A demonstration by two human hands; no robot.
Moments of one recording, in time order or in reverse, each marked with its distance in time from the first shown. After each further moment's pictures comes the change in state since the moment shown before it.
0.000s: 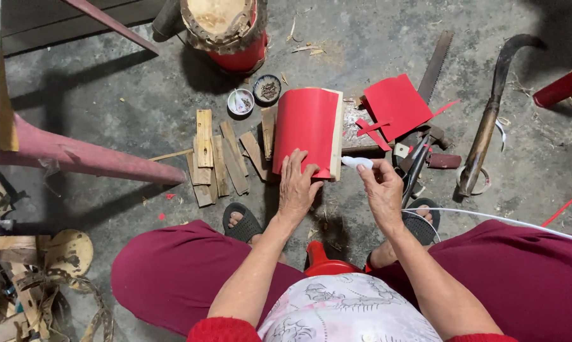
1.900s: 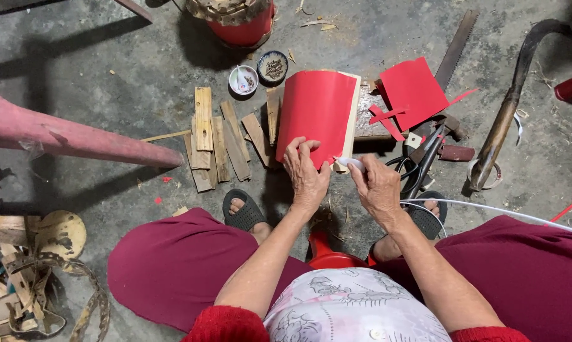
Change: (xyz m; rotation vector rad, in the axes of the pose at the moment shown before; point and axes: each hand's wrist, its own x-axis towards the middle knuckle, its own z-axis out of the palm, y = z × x) left_hand 0.015 0.019 0.008 -0.230 0.257 -0.403; right_hand 0.002 -0.002 0.019 -0.650 -0.188 -0.625
